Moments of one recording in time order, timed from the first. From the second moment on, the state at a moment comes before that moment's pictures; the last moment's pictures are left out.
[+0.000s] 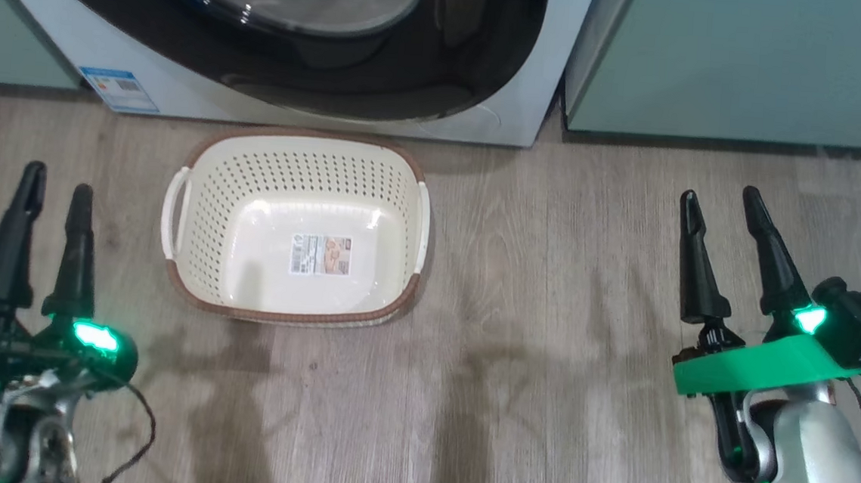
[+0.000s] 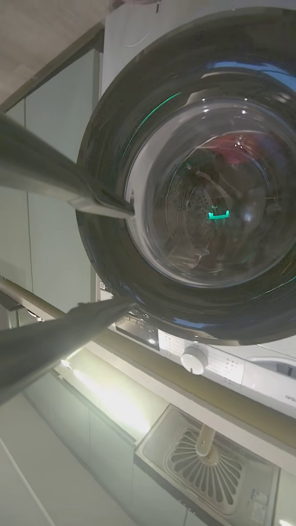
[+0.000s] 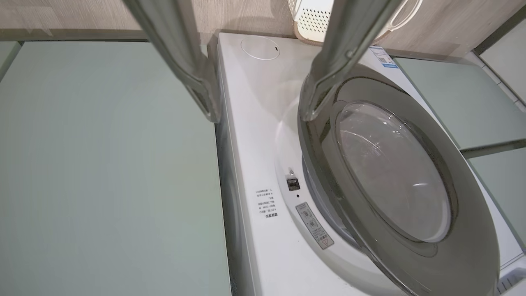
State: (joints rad) left arm -0.11 0.03 0.29 -0.05 -1.90 -0.12 0.36; right arm -0.16 -0.05 0.00 0.06 0.28 0.13 -0.22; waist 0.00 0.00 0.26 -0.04
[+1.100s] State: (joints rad) left arm -0.02 0.21 -0.12 -0.02 -0.34 0.08 -0.20; right arm -0.02 -0.05 -0.08 -0.01 0.18 0.13 -0.11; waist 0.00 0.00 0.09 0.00
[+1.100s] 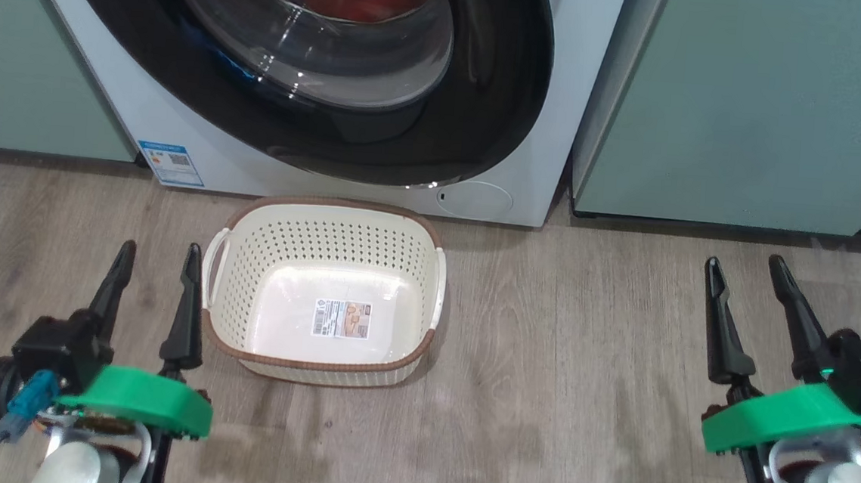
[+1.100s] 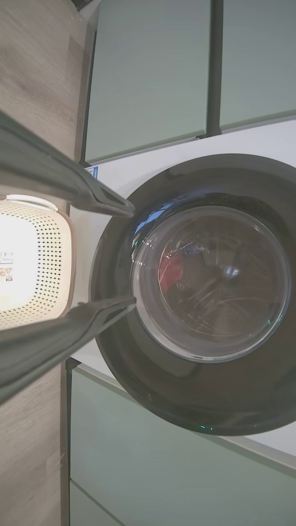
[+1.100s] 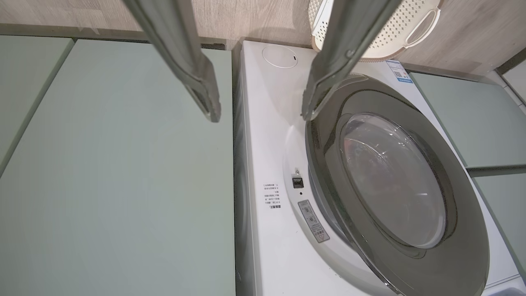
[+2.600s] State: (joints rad) left arm -0.07 0.21 -0.17 0.00 -0.32 0.12 -0.22; right arm -0.05 -0.05 -0.12 0.00 0.20 0.13 -0.11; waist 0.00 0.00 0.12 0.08
